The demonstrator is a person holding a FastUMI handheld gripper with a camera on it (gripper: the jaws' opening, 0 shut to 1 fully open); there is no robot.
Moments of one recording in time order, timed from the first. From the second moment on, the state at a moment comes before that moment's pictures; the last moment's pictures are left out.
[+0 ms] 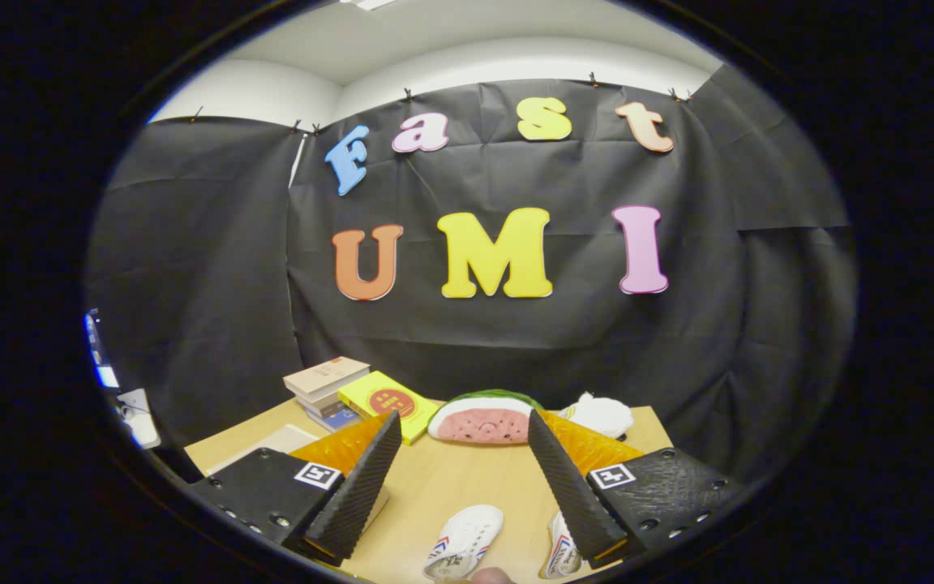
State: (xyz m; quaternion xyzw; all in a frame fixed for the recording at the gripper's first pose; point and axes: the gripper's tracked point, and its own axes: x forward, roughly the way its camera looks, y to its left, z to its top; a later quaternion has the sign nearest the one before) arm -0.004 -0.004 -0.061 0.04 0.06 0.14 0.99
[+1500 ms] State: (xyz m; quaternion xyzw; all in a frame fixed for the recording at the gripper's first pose) arm -0.033 0.178 -0.247 0.26 0.36 0.29 0.85
